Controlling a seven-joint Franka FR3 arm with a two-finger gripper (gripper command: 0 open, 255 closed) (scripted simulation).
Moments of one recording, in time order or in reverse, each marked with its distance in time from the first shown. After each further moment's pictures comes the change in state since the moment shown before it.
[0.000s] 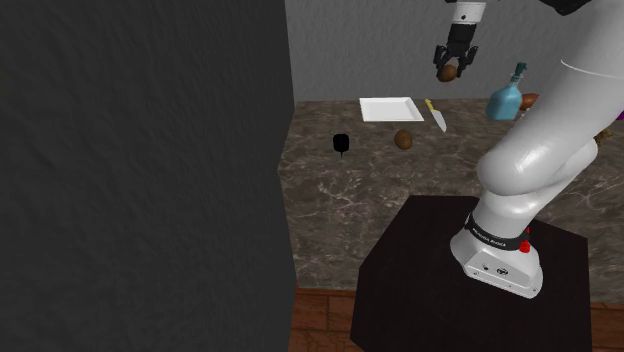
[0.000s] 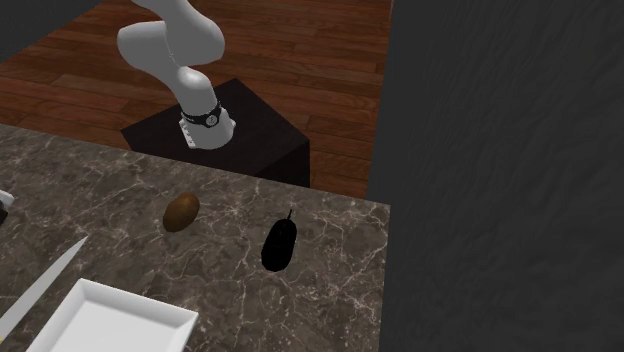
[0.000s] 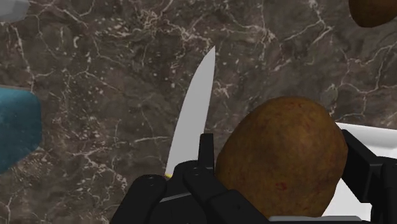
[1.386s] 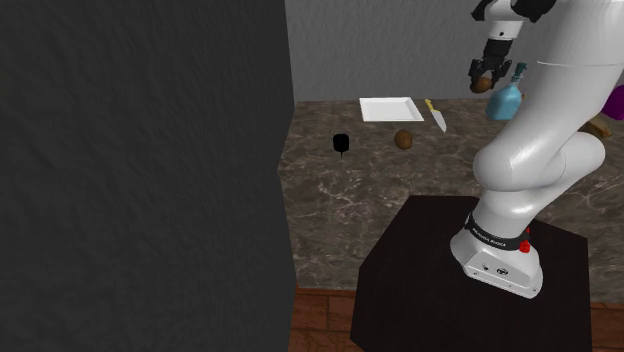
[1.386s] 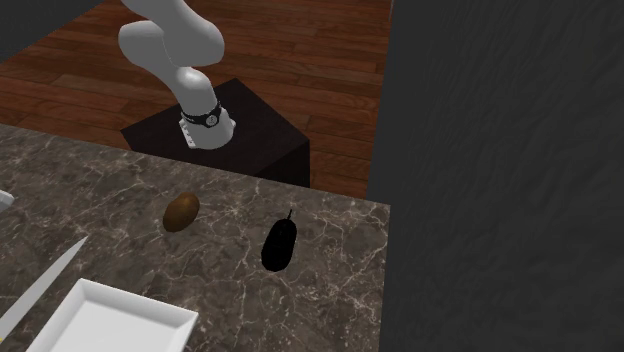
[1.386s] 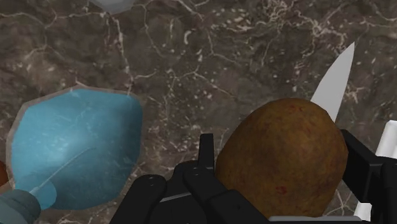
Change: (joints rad) arm -0.157 0.197 -0.138 0.069 0.075 0.082 -0.326
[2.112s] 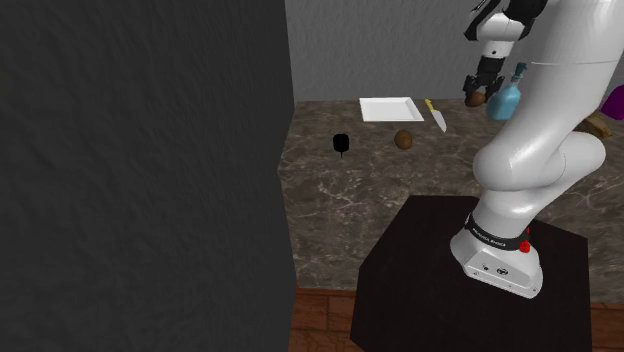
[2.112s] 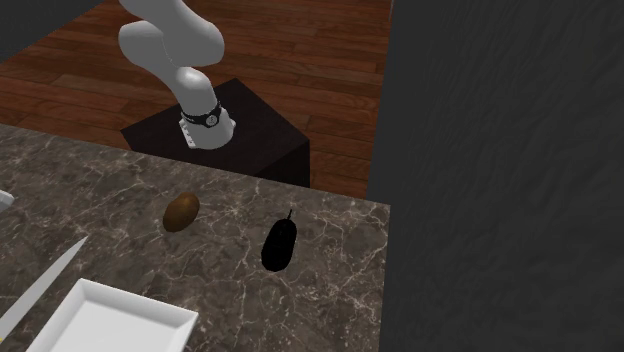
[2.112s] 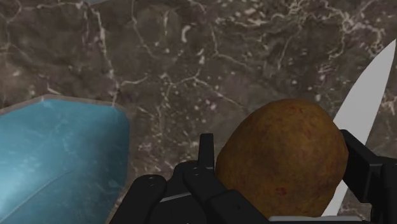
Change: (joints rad) arm -0.008 0.056 0.008 -0.086 0.038 0.132 -0.028
